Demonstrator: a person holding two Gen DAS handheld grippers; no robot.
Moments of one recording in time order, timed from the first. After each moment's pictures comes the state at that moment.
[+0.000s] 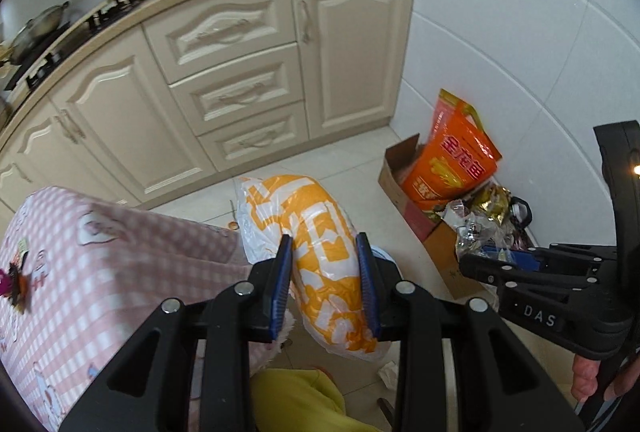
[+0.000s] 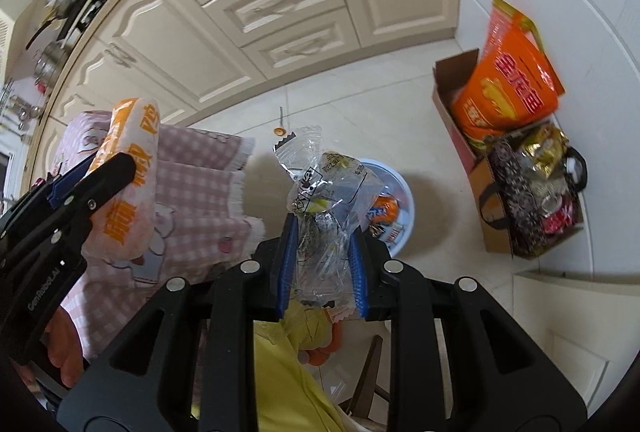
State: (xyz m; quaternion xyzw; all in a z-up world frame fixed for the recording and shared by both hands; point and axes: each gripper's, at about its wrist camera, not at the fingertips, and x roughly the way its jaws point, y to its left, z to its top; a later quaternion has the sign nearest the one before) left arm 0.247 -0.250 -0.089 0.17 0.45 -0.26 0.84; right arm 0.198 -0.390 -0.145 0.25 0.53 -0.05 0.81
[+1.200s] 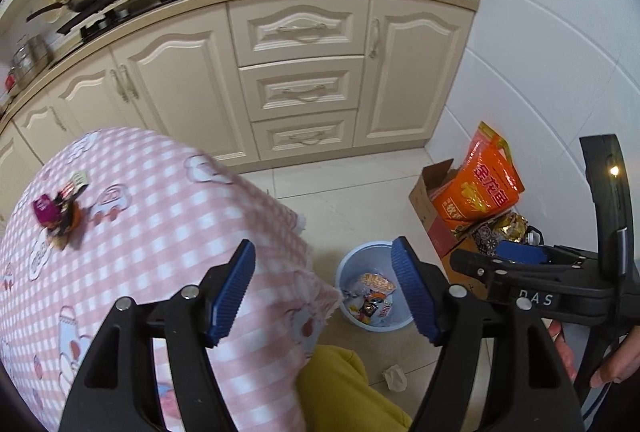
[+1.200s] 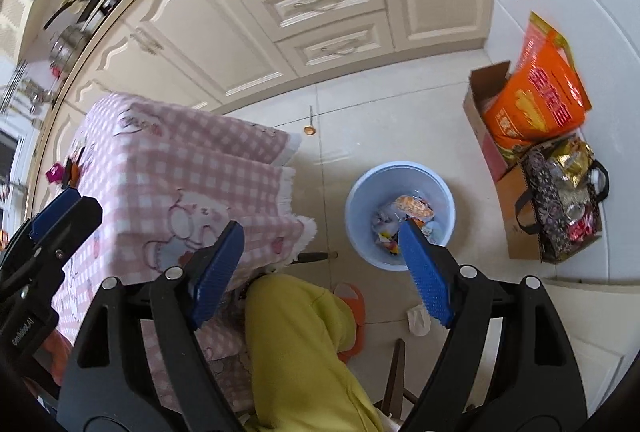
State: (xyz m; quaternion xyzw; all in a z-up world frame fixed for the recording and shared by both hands) left arm 0.247 -0.121 -0.052 0.10 0.44 -0.19 0.87; right arm 0.226 -0.307 -0.122 0.23 0.52 -0.02 0.82
